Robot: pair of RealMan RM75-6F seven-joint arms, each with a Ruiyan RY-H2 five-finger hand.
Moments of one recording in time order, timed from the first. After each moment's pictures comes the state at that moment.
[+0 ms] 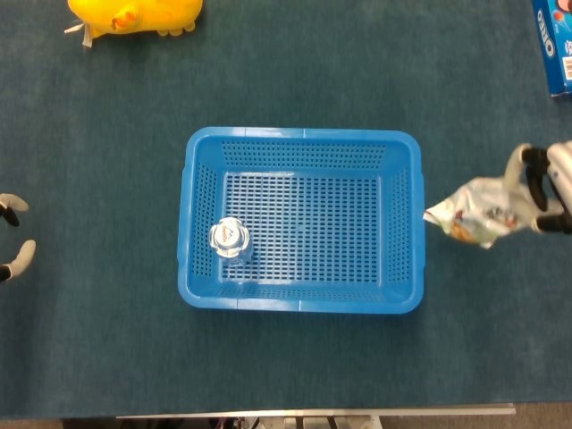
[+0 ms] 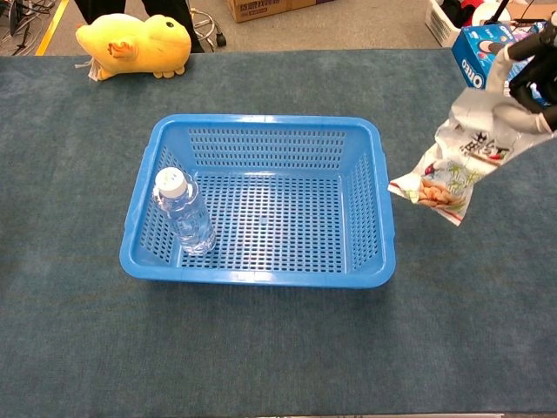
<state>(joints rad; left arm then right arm) -0.09 -1.27 -0.04 -1.51 1.43 1.40 0.00 0.57 -0.76 0.00 -2.35 -0.99 1.12 -0.31</state>
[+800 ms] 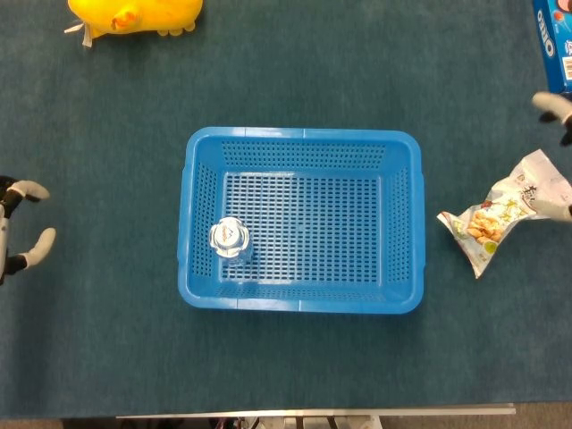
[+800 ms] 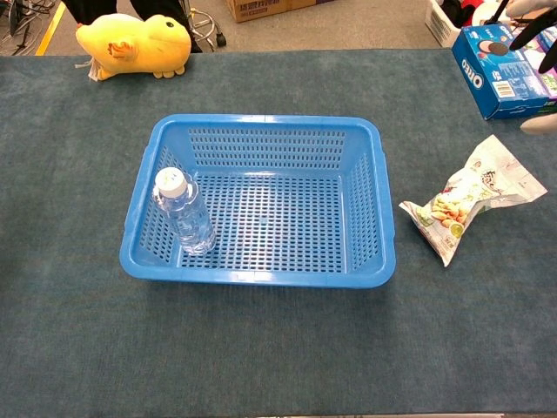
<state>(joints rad) -0.12 -1.24 -0.05 -1.60 1.49 1.41 -0.02 0.47 -0.79 0.06 -2.21 -1.11 1.20 -0.19</state>
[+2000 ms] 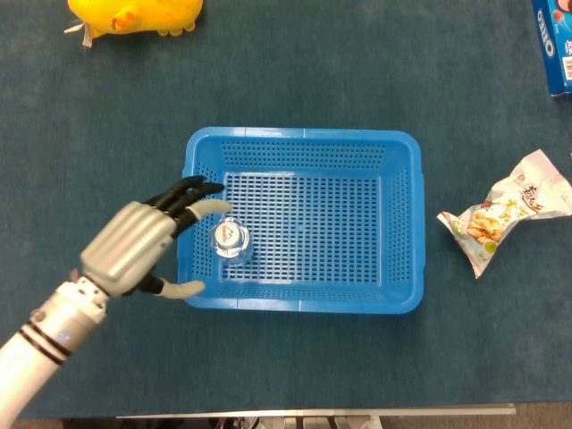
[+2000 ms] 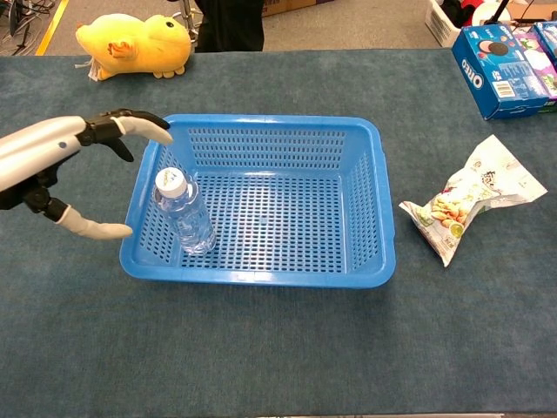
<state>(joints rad) -0.42 -1.11 -0.01 -1.98 1.67 1.06 -0.10 0.43 -0.88 0.17 -2.00 -1.04 1.20 -0.14</state>
